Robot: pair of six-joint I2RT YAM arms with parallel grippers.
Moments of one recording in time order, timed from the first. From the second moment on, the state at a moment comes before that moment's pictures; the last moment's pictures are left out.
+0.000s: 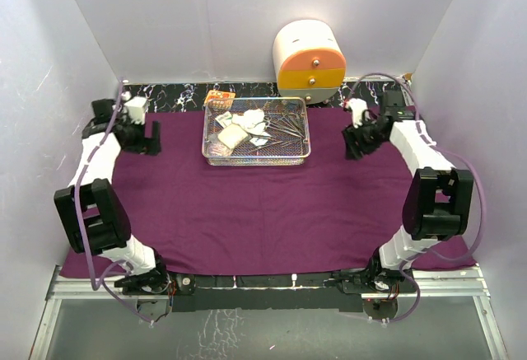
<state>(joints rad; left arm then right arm) 0.34 1.56 1.18 -0.60 0.32 0.42 -0.13 1.62 1.24 -0.79 -0.43 -0.64</state>
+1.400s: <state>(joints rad) -0.06 2.08 1.56 -0.47 0.22 0.03 0.21 2.09 1.51 -0.26 -0.76 0.00</state>
